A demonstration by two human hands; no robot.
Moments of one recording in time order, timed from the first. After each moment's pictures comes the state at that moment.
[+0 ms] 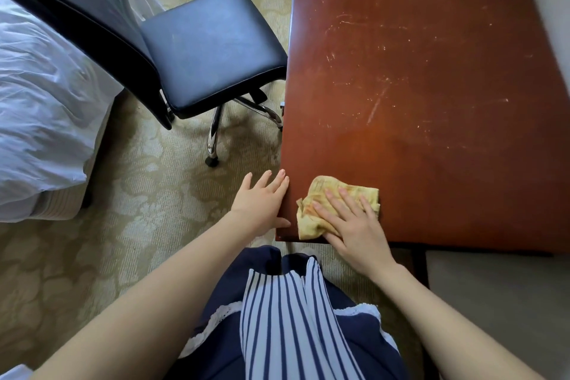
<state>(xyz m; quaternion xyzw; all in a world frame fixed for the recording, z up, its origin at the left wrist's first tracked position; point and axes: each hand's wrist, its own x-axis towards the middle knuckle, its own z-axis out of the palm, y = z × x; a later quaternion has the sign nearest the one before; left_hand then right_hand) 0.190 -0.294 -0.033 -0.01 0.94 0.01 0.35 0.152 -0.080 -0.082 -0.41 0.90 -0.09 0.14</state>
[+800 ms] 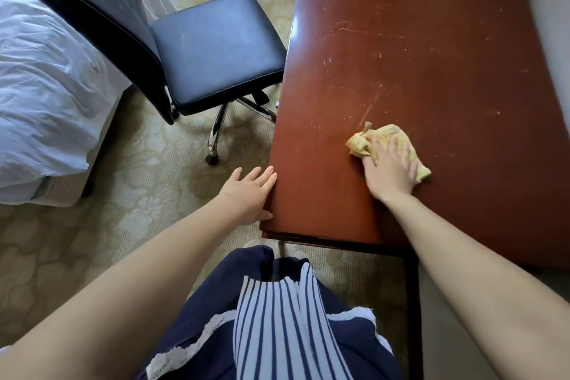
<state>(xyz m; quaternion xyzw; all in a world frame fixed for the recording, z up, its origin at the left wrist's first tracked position) 0.182 -0.288 -0.026 -0.03 0.92 -0.03 0.40 0.027 -0.074 -0.072 -0.09 0.97 -0.09 0.19</state>
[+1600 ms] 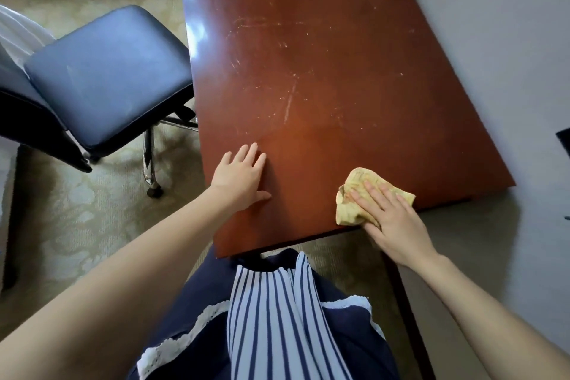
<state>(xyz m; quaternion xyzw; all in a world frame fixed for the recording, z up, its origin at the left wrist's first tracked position) 0.096 -0.241 -0.036 0.08 0.96 -0.07 0.27 0.120 0.072 -0.068 -0.21 0.96 -0.04 0.19</state>
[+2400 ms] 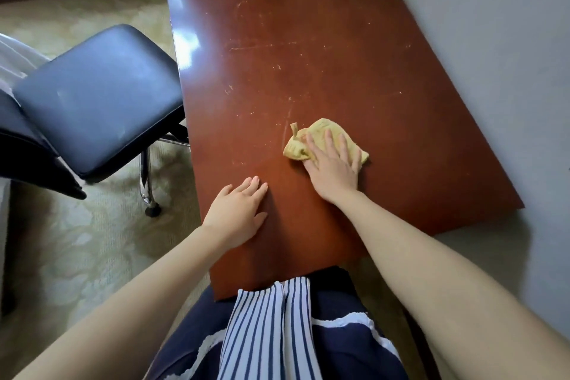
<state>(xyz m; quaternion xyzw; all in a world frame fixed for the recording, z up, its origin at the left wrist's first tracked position) 0.082 -0.255 -0.044 0.10 0.96 0.03 0.24 -0.008 -0.068 -0.077 -0.05 0.97 -0.11 0.19</state>
